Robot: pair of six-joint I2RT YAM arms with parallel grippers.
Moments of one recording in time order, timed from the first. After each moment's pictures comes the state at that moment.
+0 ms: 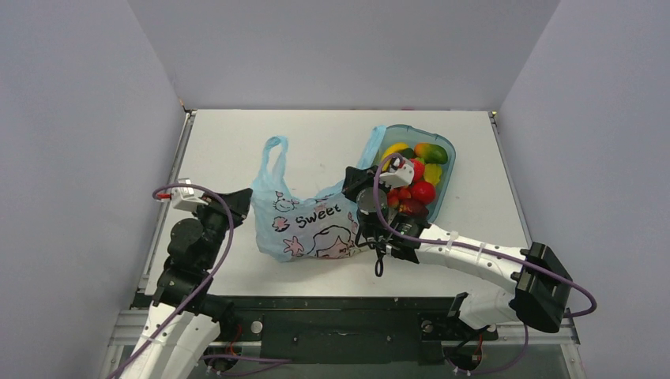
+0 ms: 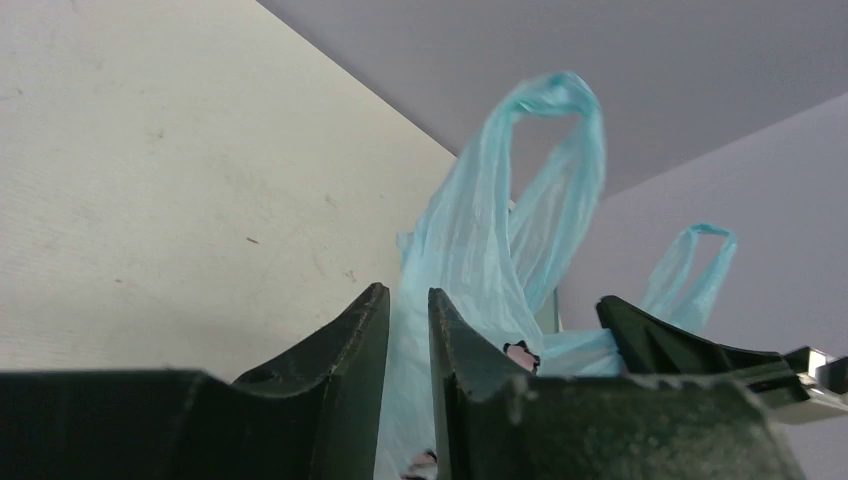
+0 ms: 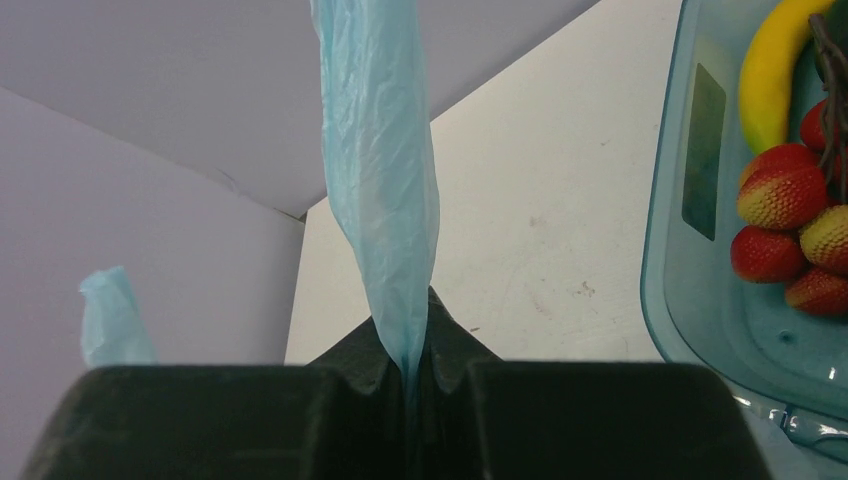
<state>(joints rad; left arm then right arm) -0.32 0.43 0.51 -0.12 -0.18 -0.89 1.00 1.33 0.91 0.26 0.90 0.91</state>
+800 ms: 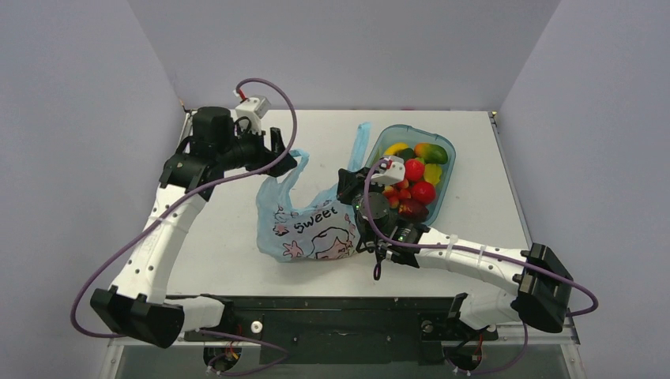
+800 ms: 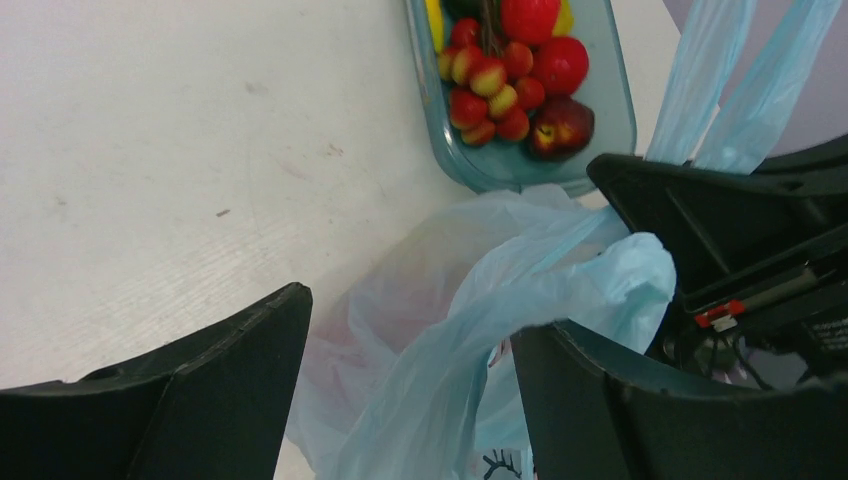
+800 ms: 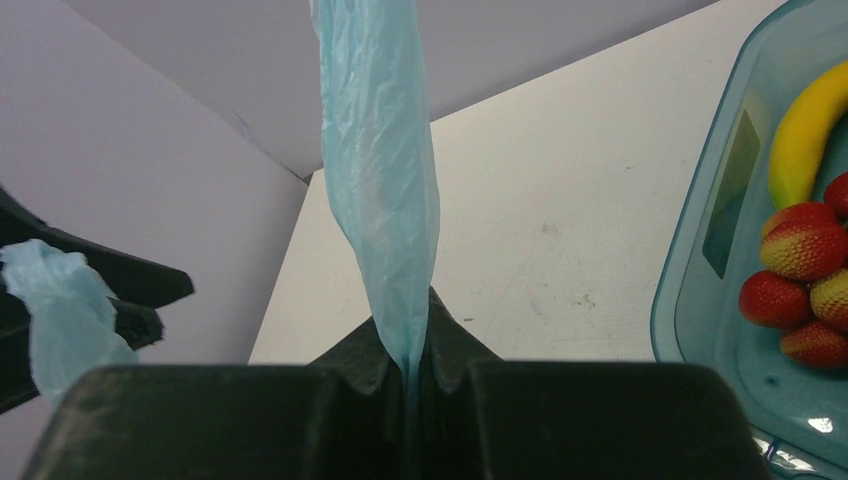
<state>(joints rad) -0.29 1.29 1.45 -0.73 0.47 -0.16 1.05 1.32 0.89 0.38 0.83 0.66</state>
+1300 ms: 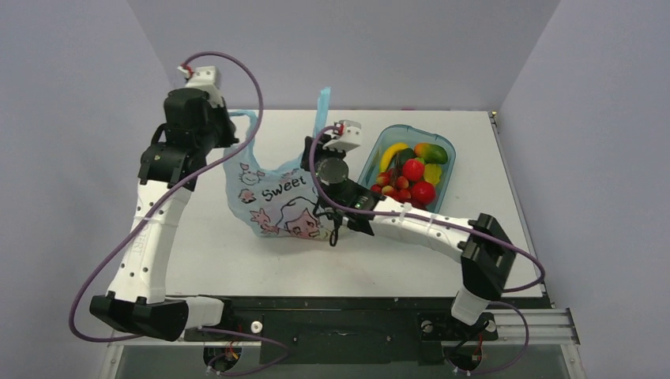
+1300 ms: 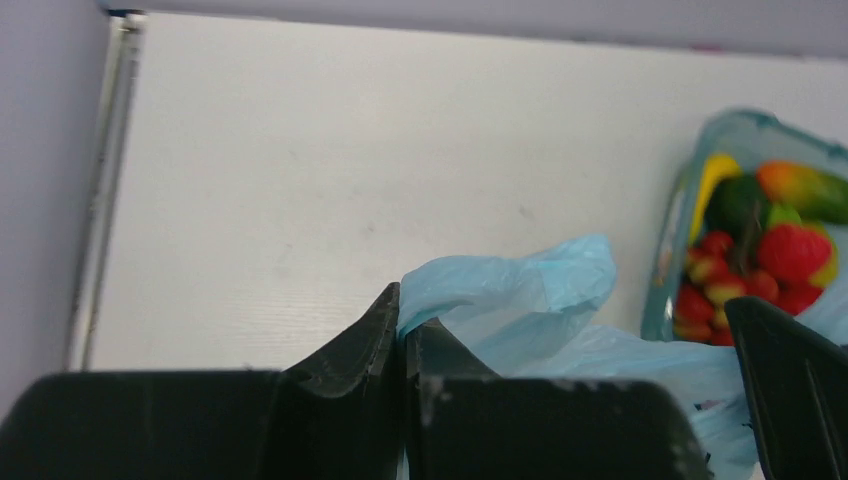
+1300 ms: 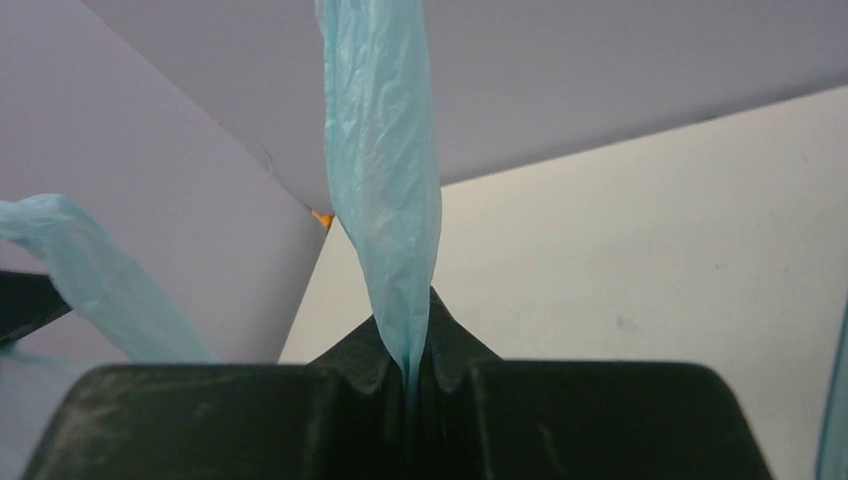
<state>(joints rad) -0.22 1.31 1.62 -0.77 -0.04 -0.20 1.03 1.65 1.28 0.41 0.81 0.50</state>
